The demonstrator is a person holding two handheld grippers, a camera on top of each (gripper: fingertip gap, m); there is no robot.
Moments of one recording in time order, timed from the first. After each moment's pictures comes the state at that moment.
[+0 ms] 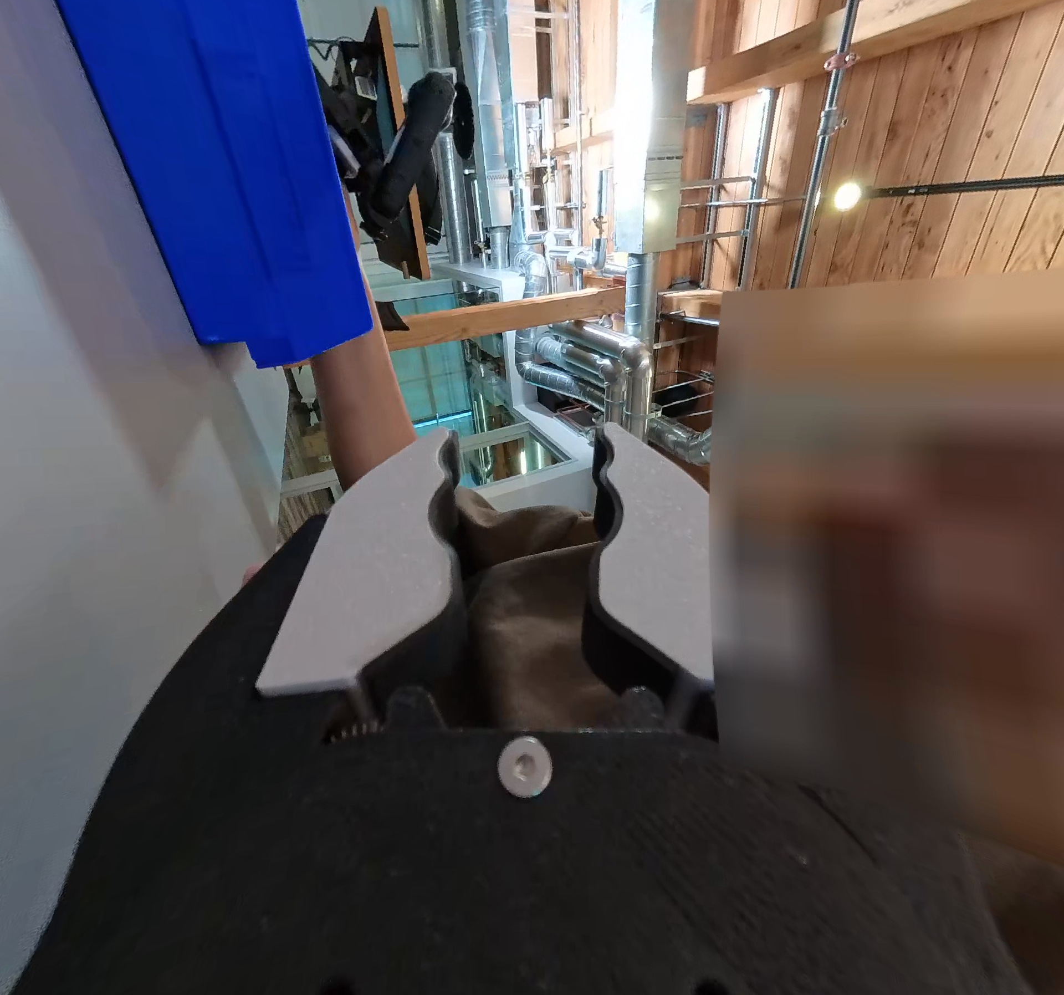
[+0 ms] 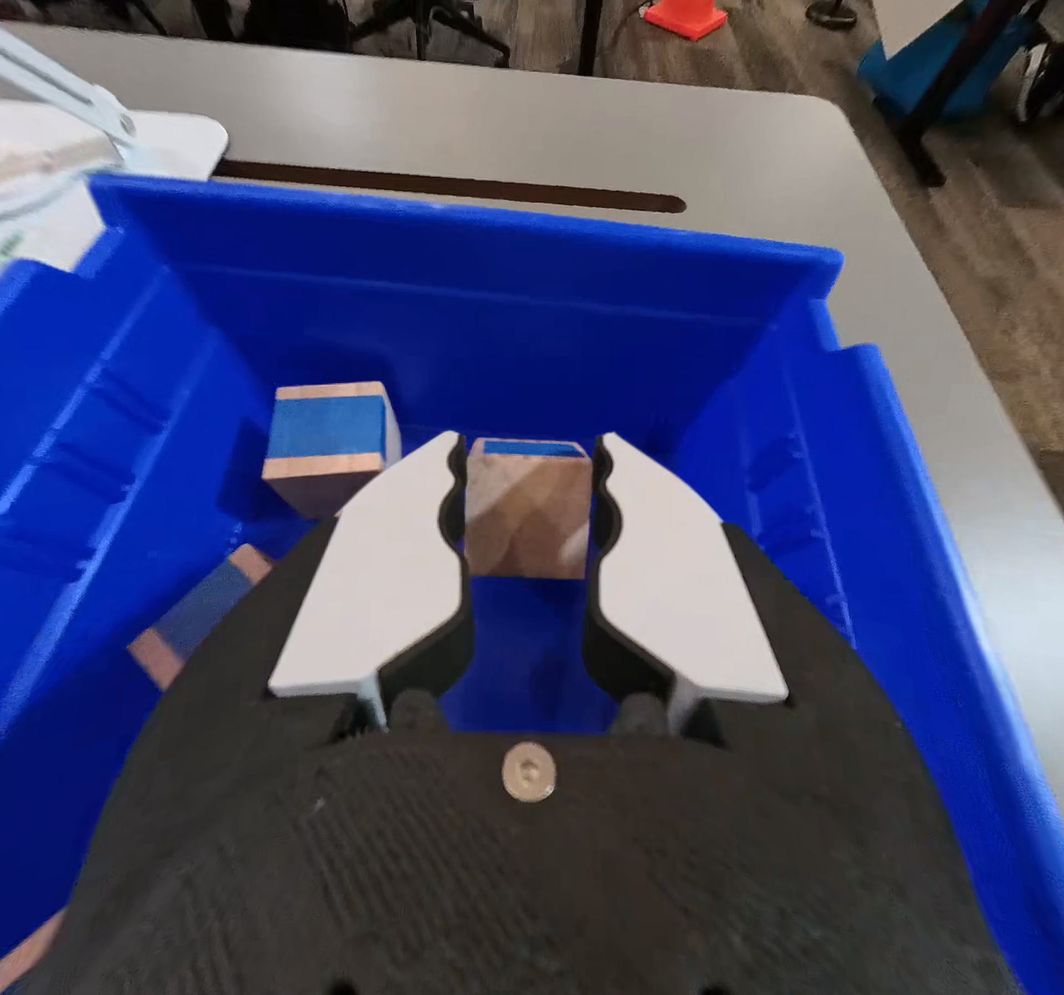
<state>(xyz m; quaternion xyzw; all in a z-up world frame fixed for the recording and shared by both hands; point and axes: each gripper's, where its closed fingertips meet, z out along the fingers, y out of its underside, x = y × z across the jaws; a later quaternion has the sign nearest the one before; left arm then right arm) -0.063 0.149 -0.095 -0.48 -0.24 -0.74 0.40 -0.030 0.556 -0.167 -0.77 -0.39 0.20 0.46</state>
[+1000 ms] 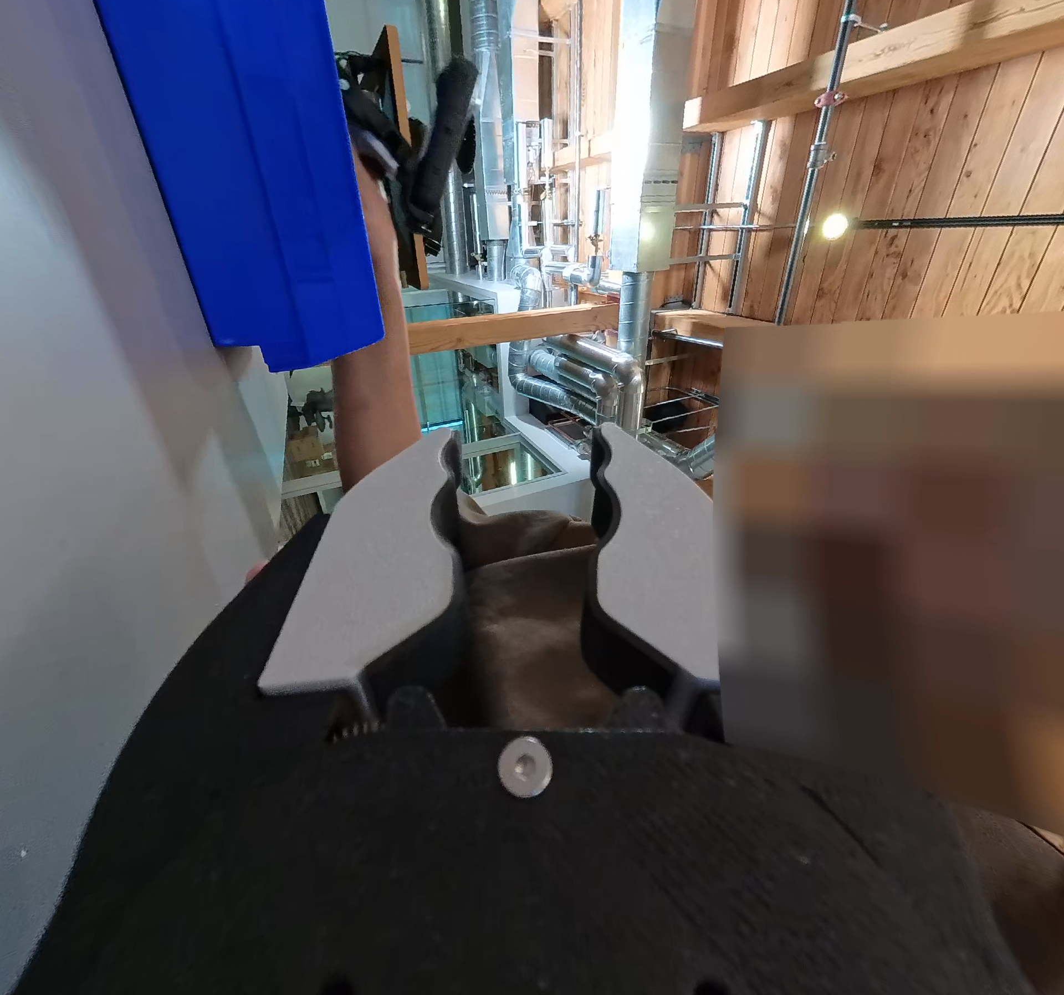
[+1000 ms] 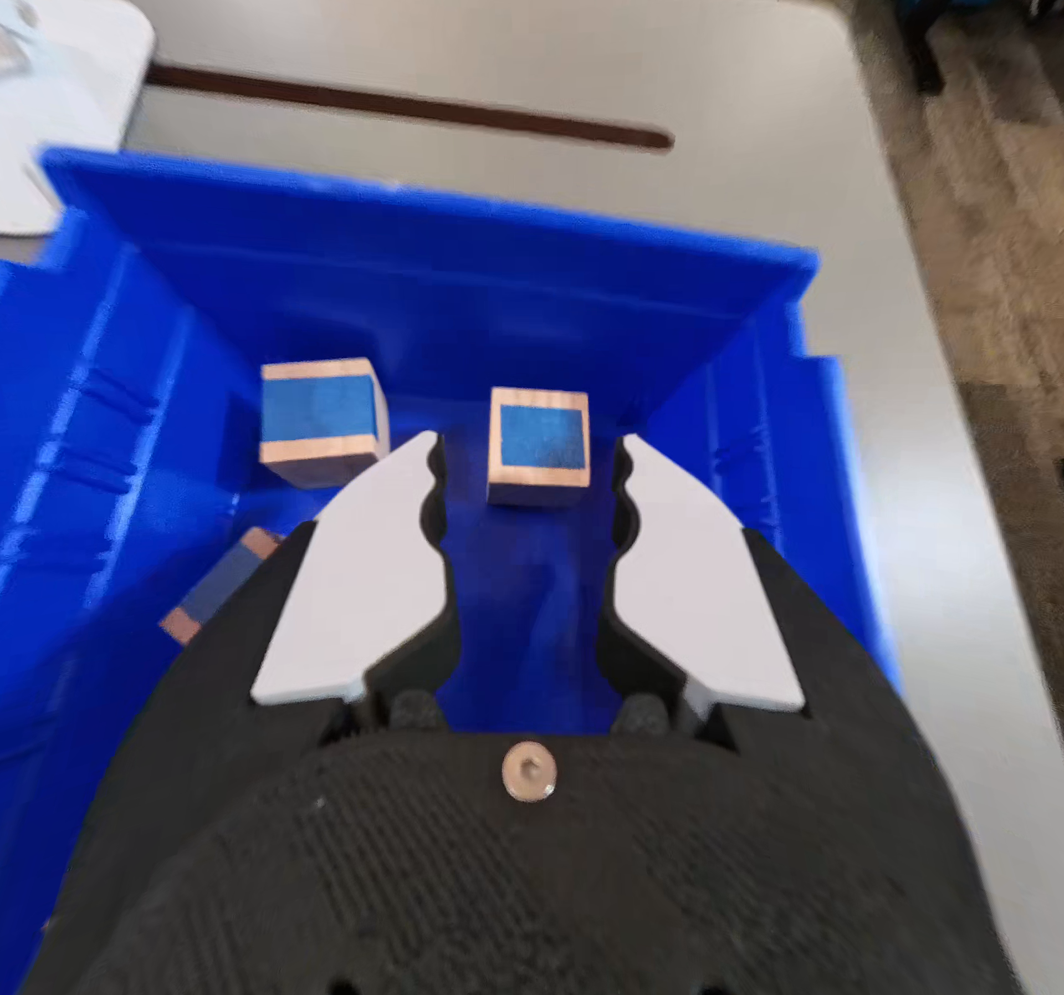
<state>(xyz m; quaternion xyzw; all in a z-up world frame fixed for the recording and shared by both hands) -0.072 0.149 -0.104 -0.47 -0.26 -0.75 0.39 -0.022 0.554 -0.161 -0.80 -0.41 0.13 0.41</state>
